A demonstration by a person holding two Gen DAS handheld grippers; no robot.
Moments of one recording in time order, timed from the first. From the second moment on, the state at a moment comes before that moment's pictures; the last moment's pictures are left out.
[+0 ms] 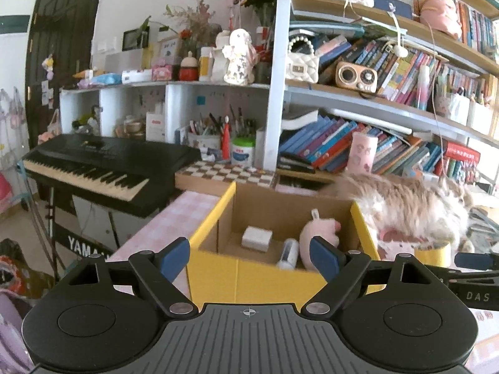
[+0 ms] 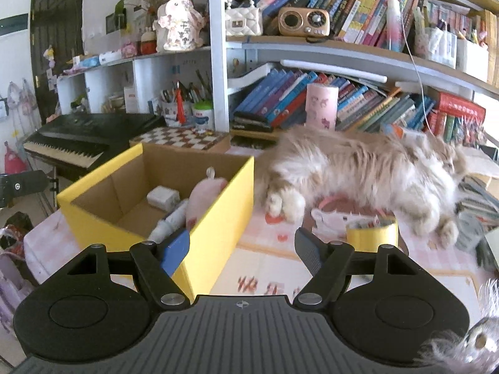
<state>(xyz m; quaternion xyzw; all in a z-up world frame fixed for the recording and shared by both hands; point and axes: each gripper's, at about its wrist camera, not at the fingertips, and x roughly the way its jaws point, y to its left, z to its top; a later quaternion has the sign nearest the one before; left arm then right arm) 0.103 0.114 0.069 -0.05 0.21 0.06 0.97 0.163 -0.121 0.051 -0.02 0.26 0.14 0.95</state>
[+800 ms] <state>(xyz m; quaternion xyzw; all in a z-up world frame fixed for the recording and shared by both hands) 0.036 0.103 0.025 -0.03 0.28 0.04 0.96 0.069 -0.091 0.002 -0.03 0.32 0.15 0.94</state>
